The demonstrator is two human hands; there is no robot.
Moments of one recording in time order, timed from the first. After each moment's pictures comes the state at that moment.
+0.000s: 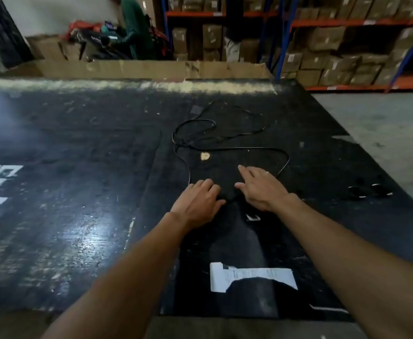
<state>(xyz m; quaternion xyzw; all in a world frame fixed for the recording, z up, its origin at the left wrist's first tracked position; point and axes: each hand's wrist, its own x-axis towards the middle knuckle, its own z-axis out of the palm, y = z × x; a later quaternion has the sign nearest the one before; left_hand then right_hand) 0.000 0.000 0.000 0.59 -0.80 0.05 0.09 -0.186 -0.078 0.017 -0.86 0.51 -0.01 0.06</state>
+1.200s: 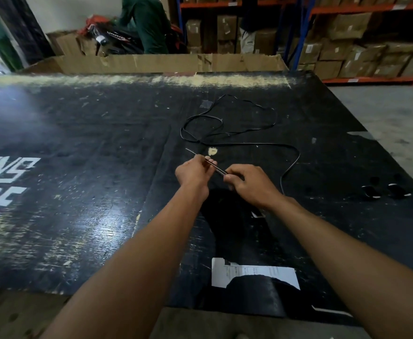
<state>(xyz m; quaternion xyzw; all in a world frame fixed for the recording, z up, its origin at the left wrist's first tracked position) -0.017 -0.034 0.049 0.49 -0.03 -0.46 0.74 -0.159 -0.053 0.037 -0.82 0.42 -0.25 0.29</state>
